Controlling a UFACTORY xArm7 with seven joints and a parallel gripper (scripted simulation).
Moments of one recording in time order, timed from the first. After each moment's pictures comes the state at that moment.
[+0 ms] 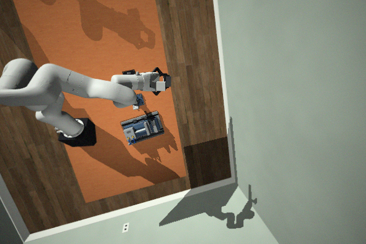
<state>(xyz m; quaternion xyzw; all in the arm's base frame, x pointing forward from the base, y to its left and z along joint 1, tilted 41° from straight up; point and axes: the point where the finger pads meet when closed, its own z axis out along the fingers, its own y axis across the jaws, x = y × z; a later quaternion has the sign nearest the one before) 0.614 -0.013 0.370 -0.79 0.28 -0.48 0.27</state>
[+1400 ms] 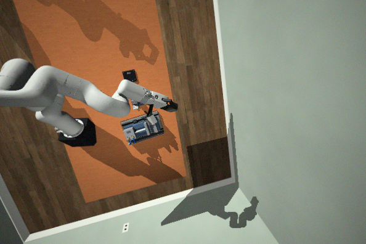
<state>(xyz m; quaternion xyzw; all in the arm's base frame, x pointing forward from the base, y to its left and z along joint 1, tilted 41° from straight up) 0.607 -0.159 0.328 -0.45 0.76 -0.36 0.30</state>
